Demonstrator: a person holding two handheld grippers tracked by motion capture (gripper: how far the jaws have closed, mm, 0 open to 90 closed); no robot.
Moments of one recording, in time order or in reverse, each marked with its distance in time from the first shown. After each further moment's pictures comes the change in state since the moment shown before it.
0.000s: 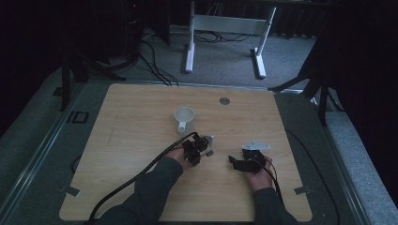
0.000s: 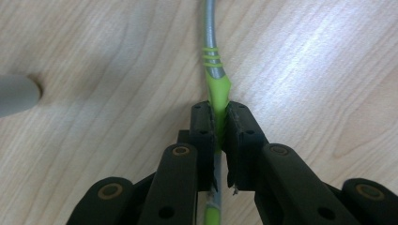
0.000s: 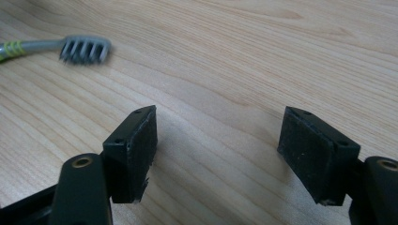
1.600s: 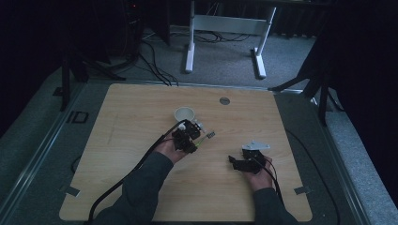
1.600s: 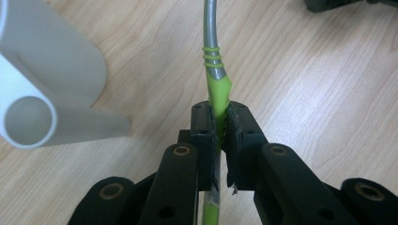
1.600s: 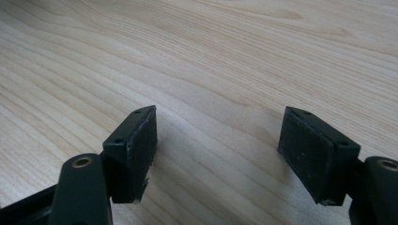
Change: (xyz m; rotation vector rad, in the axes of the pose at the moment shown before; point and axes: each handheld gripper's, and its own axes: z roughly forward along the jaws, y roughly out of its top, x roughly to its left) left arm 0.018 -0.025 -0.058 -0.323 0.016 0.012; right arm 0.000 0.000 0.000 -0.001 0.000 0.000
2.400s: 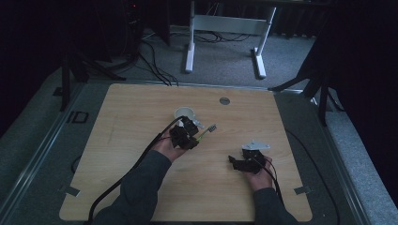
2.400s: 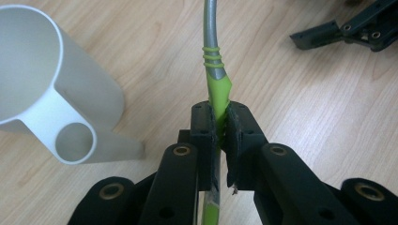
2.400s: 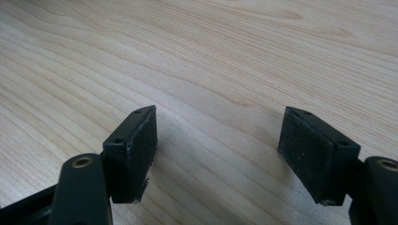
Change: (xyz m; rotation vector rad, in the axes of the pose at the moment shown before) left arm 0.004 -0.002 -0.015 -0.147 0.013 0.014; right arm 0.000 0.000 0.000 0.000 0.000 -0.002
